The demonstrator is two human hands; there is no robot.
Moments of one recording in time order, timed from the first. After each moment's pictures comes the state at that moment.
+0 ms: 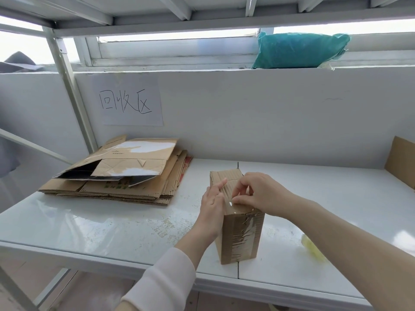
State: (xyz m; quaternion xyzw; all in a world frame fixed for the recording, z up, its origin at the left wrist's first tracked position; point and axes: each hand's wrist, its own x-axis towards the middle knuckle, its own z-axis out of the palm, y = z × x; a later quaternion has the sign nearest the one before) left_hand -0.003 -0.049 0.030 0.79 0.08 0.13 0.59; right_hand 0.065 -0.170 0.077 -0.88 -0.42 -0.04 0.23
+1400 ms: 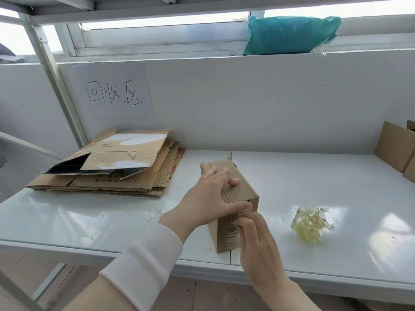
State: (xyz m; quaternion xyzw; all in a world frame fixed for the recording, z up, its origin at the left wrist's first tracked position) left_hand 0.000 -0.041 0.047 0.96 -0.05 0.08 0.25; right_hand 0.000 -0.178 -0.049 -0.76 -0.35 -0.42 0.35
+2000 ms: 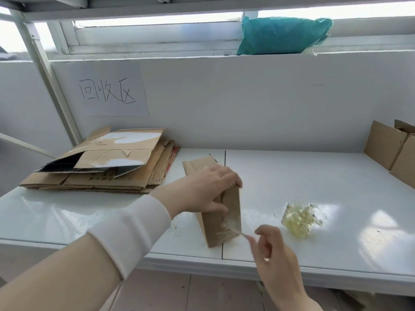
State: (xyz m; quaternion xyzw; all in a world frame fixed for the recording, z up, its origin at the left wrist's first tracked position) left_hand 0.007 -0.037 0.076 0.97 -0.24 0.04 0.01; right_hand -0.022 -0.228 -0.059 -0.81 -0.26 -0.30 0.42
